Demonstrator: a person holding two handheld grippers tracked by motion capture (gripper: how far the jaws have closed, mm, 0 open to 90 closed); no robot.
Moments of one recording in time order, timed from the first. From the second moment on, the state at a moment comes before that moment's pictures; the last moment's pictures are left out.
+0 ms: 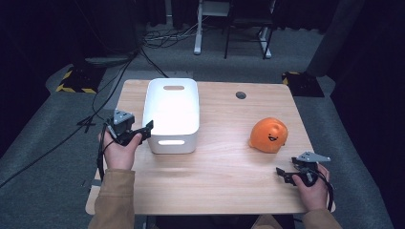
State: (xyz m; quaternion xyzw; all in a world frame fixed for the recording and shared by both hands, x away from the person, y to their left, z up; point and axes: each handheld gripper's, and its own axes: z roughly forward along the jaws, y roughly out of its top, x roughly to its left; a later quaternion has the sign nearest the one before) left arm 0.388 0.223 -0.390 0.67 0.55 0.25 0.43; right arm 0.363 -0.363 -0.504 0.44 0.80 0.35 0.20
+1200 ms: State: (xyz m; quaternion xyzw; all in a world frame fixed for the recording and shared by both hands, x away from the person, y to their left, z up) left arm 0.353 0.172 -0.411 0.69 0.49 0.22 0.48; right arm 0.362 -0.363 -0.504 0.44 0.80 0.35 0.20
